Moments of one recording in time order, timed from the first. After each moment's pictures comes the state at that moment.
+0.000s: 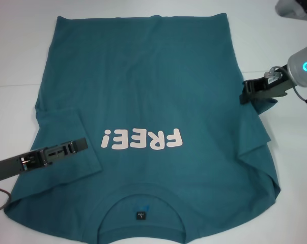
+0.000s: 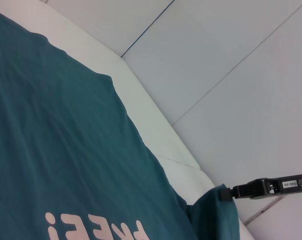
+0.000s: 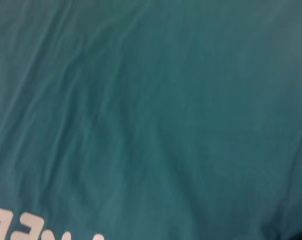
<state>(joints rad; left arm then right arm) -0.44 -2.13 0.56 0.77 1.98 1.54 -1.97 0.94 1.95 -0.82 -0.69 -2.72 -1.17 2.75</state>
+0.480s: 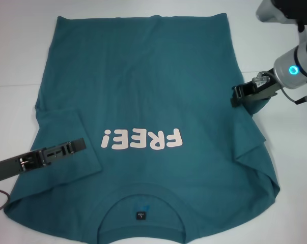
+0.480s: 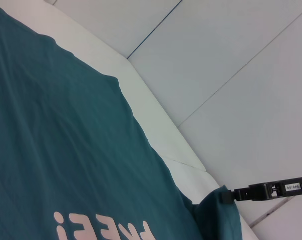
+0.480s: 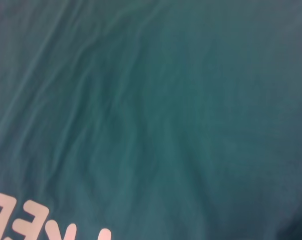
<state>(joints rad) -0.44 -2.13 0.56 0.77 1.98 1.52 -1.97 0.96 1.97 -0.91 -0.69 -2.72 -1.15 2.74</state>
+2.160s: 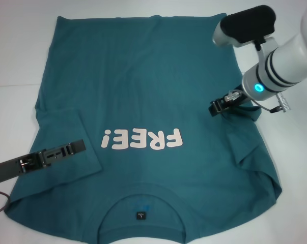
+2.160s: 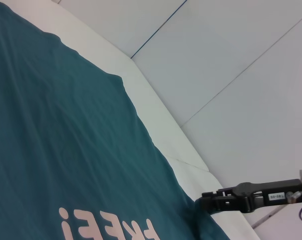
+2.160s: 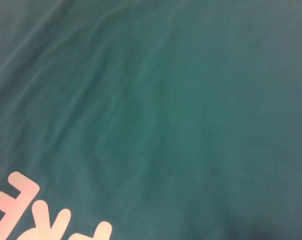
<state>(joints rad) -0.44 -2.13 0.56 0.76 1.98 1.51 -1.97 0.99 2.08 -1.04 -0.67 -2.88 -0.99 2.75</state>
